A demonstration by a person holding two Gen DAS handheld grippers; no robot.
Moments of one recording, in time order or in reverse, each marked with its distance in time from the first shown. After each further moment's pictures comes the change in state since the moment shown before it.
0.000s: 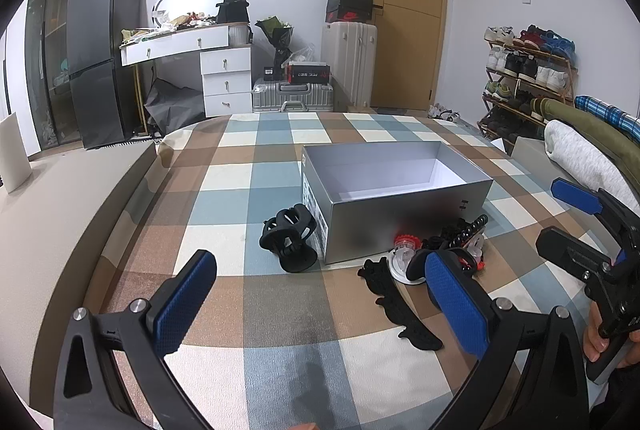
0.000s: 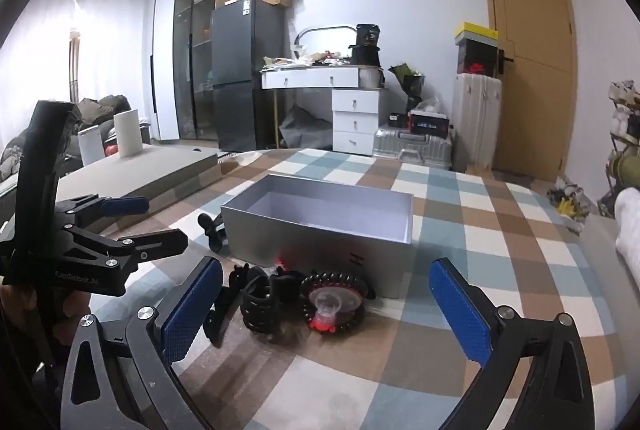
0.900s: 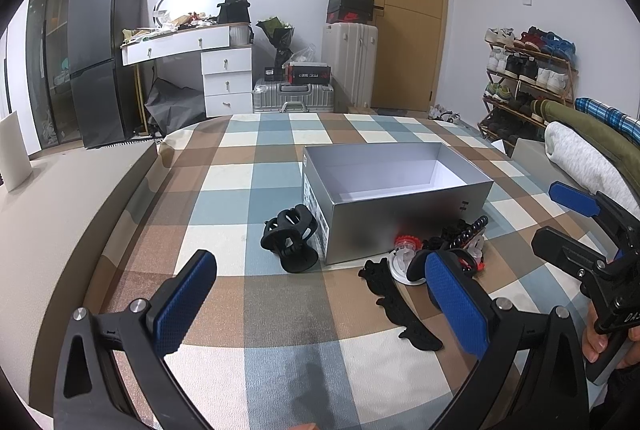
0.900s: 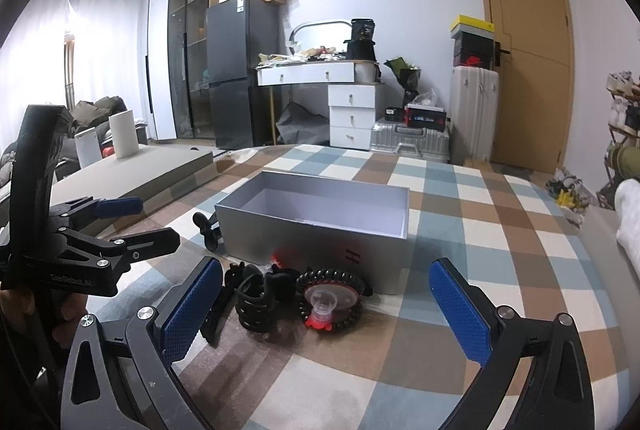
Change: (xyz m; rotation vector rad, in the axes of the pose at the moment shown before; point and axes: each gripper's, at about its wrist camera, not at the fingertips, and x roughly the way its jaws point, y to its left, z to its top) left arm -0.001 0.000 0.001 -0.001 0.001 0.000; right arm 0.003 -0.004 -0.001 0.019 0.018 -0.006
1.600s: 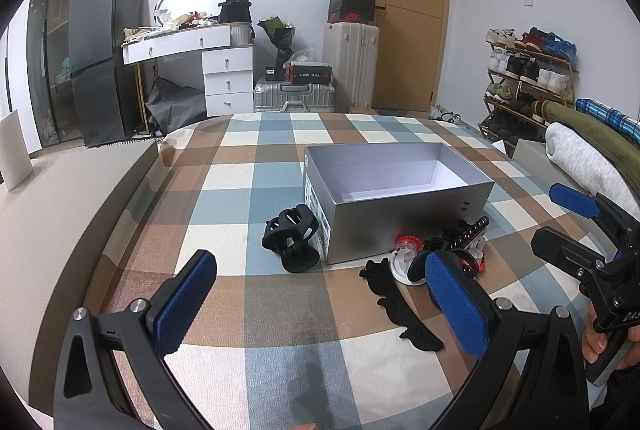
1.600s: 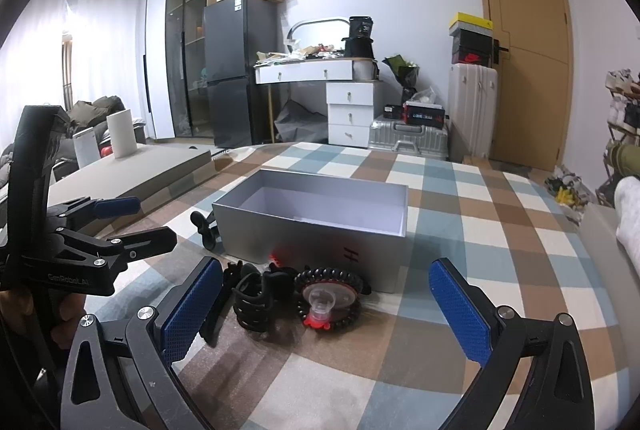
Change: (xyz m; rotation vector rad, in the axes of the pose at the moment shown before) left arm 0.000 0.001 0.000 -0.003 -0.001 0.001; right arm 0.001 -0.002 0.000 0.005 0.006 -0.004
